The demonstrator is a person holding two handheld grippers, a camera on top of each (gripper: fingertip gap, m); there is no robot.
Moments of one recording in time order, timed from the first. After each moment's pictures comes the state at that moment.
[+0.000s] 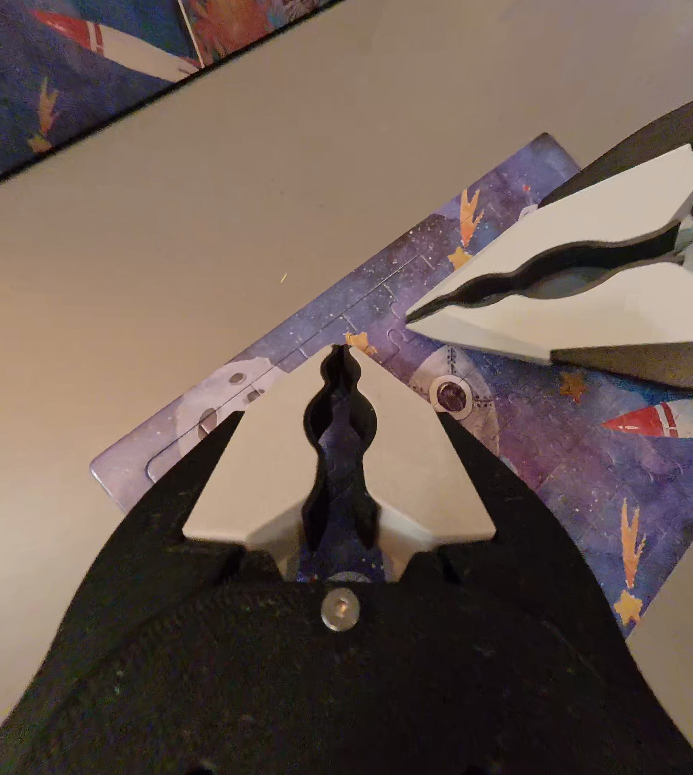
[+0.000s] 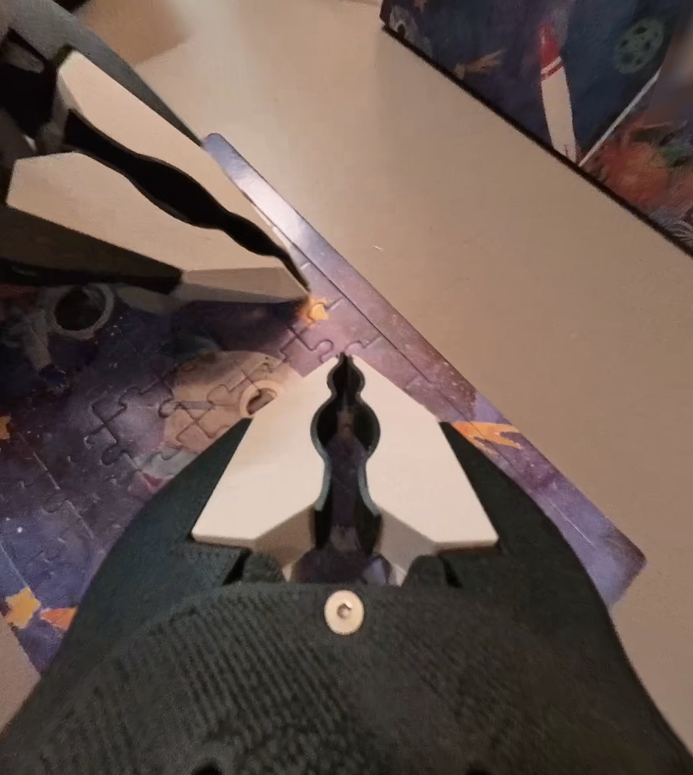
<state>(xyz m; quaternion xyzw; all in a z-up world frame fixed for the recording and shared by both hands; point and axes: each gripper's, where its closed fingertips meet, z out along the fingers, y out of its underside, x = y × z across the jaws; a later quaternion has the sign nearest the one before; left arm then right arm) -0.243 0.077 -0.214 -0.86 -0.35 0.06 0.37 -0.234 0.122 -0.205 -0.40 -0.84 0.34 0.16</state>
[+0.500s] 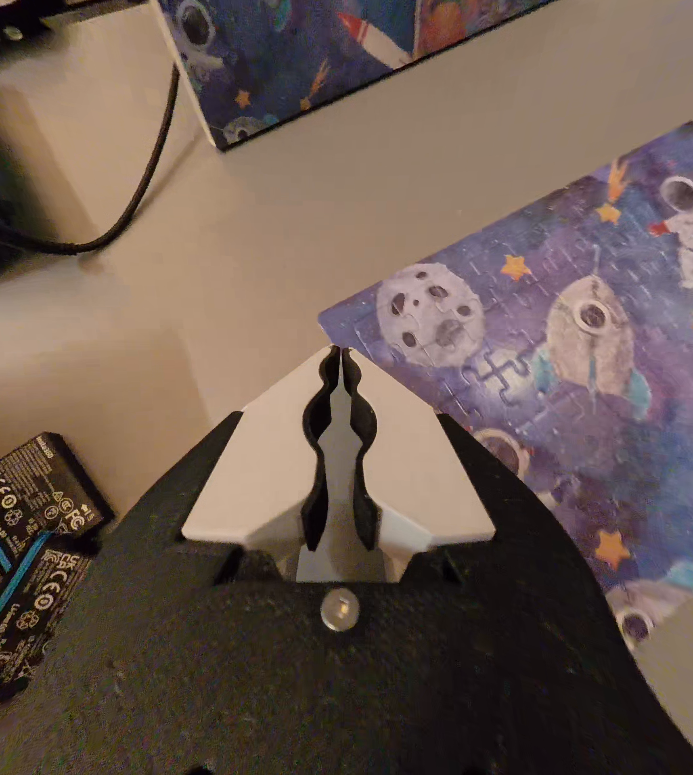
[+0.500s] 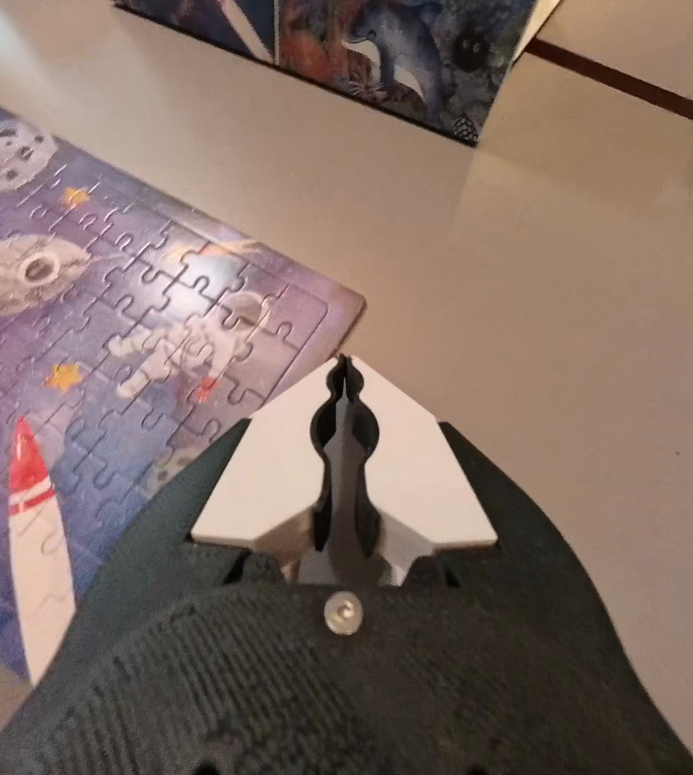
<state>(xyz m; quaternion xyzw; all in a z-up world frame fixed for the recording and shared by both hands) -0.259 -0.033 -0.196 -0.83 -0.40 0.14 0.37 -0.208 0.284 -0.195 -0.51 -0.75 0.34 0.25</state>
